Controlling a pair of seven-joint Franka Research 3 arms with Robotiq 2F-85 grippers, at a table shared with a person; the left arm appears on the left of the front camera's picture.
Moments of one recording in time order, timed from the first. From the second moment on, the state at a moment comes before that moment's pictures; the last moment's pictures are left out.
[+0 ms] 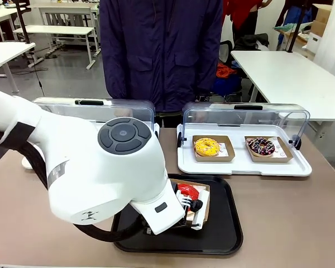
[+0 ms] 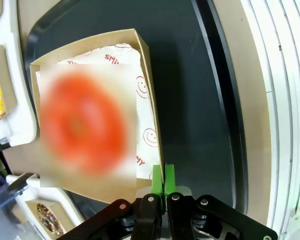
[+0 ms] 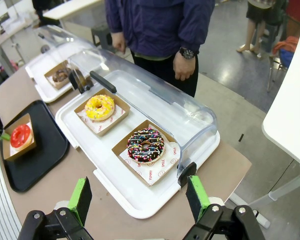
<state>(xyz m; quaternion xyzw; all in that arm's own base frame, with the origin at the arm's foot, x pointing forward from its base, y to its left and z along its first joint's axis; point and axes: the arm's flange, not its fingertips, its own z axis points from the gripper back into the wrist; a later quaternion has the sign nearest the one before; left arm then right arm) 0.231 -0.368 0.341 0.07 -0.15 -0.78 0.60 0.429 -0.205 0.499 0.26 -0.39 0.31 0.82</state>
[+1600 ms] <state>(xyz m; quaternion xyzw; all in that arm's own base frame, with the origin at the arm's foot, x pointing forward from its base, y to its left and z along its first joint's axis) 0.247 -0.362 0.386 0.05 -0.12 -0.74 0.65 0.429 -0.205 0.499 0.26 -0.39 0.31 0.82</state>
